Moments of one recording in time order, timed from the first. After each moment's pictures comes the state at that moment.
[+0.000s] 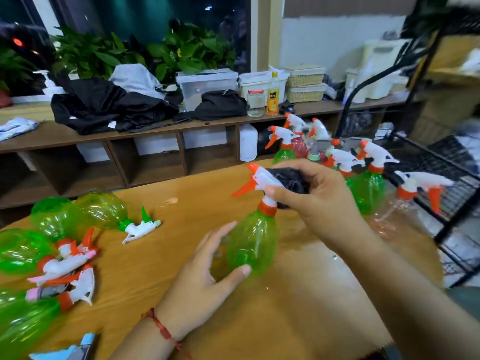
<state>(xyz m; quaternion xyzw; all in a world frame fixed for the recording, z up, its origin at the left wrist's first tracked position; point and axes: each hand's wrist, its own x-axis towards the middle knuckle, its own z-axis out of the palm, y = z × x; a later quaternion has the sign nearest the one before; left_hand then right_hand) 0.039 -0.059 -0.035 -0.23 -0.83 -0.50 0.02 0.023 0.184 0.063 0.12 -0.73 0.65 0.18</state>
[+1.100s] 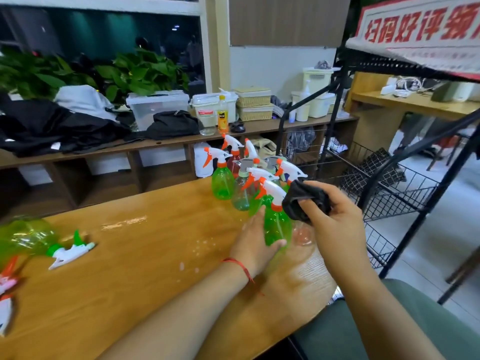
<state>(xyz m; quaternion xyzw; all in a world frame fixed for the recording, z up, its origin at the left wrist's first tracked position) -0.019 0.211 -0.052 -0.25 -0.89 -0.37 0.00 0.099 0.337 0.057 -0.05 -0.70 0.62 0.37</state>
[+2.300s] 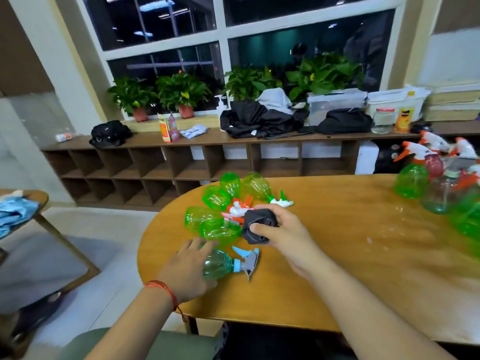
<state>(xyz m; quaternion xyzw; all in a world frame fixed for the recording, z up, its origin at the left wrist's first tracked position) 0.217 -0.322 0.001 0.03 -1.00 -0.02 -0.01 0.127 -0.083 0.035 0.17 -0.66 0.72 -0.13</state>
